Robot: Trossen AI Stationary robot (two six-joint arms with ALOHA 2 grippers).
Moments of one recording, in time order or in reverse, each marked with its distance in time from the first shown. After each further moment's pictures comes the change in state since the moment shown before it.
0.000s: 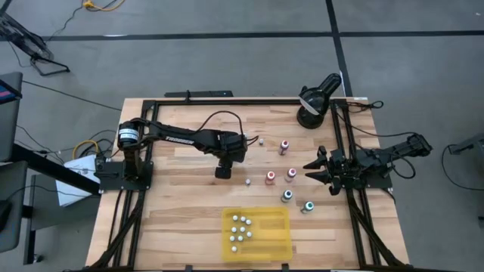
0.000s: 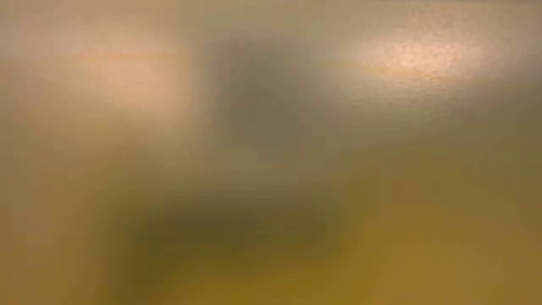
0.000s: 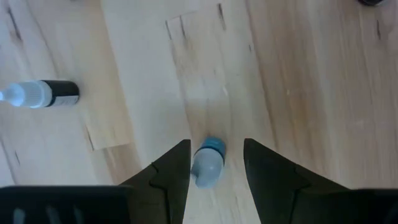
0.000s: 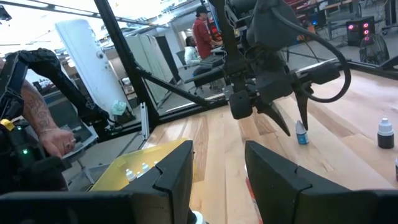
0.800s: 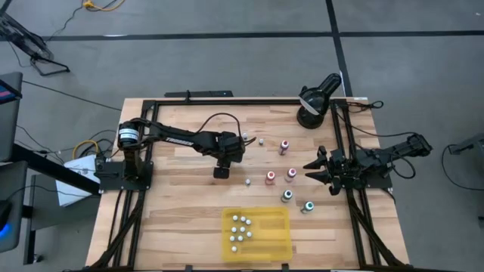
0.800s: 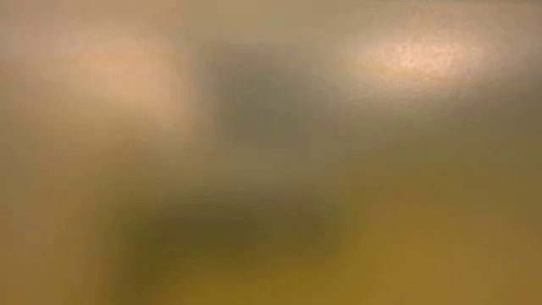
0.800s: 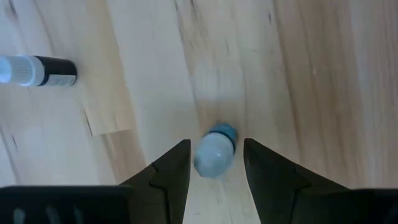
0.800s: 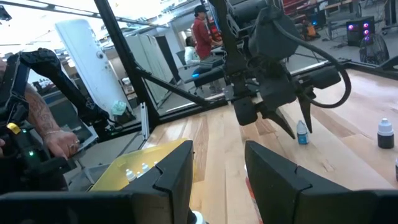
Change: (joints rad) left arm -0.001 0.000 -0.069 0.065 -0.053 0.001; right arm 0.000 0.000 0.000 0.000 0.000 0.000
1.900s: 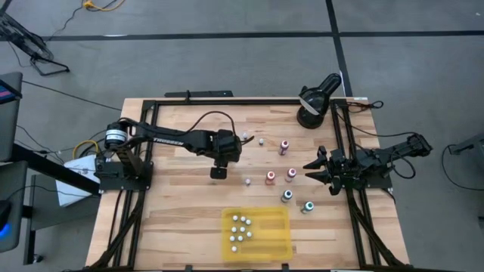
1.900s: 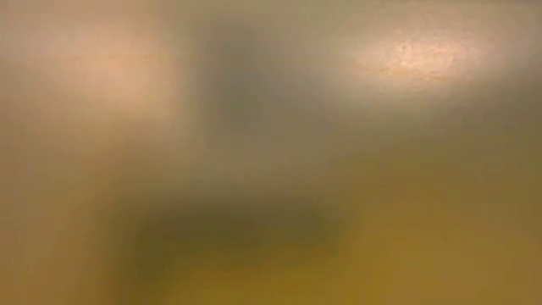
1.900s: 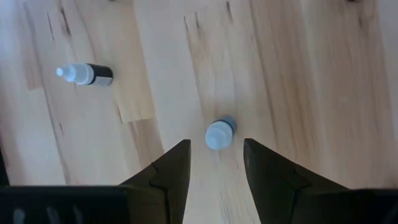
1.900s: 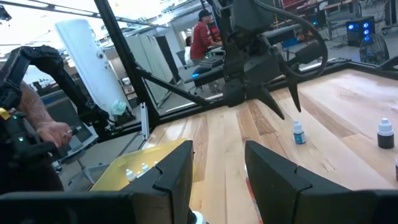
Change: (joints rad) left arm -0.034 -0.123 0.014 -0.091 -0.039 -0.029; right arm 0.000 0.000 0.000 0.000 0.000 0.000
